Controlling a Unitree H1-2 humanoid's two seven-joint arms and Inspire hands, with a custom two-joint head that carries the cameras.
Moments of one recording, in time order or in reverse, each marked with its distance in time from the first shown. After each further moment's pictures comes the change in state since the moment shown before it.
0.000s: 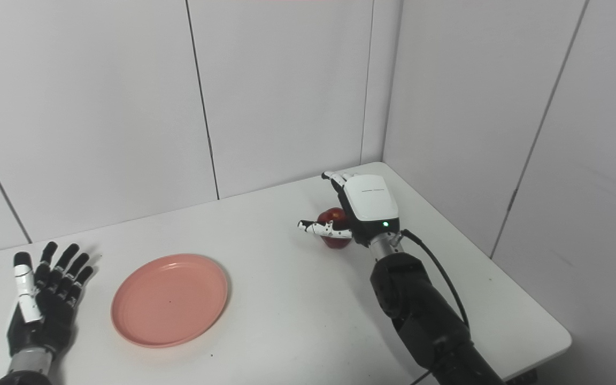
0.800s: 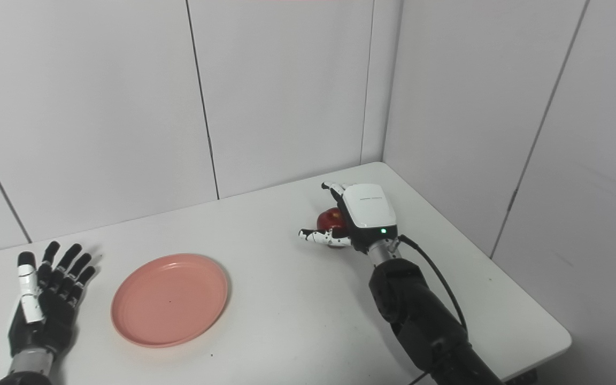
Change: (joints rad) left arm 0.010 0.000 -0.016 -0.015 0.002 0.000 0.003; right arm 0.000 -0.002 0.038 0.039 0.021 0.004 -0.011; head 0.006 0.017
